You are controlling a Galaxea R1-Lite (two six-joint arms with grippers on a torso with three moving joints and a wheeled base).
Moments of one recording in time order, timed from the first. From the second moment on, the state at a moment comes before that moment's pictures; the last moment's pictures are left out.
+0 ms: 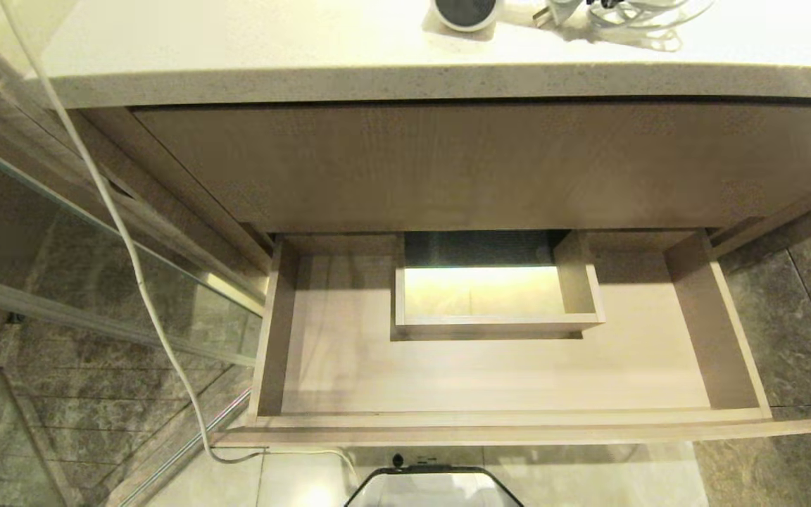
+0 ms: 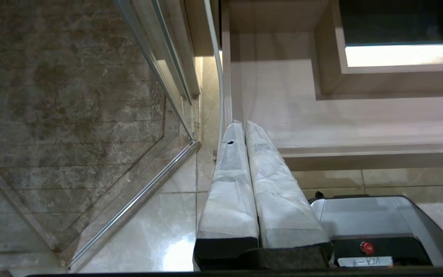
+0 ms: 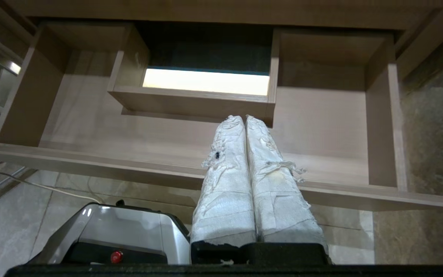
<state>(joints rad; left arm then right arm) 0.00 0.00 0.00 0.00 0.00 0.00 0.14 0.00 0.00 -0.11 0.01 -0.03</state>
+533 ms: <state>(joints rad) 0.00 0.00 0.00 0.00 0.00 0.00 0.14 0.00 0.00 -0.11 0.01 -0.03</state>
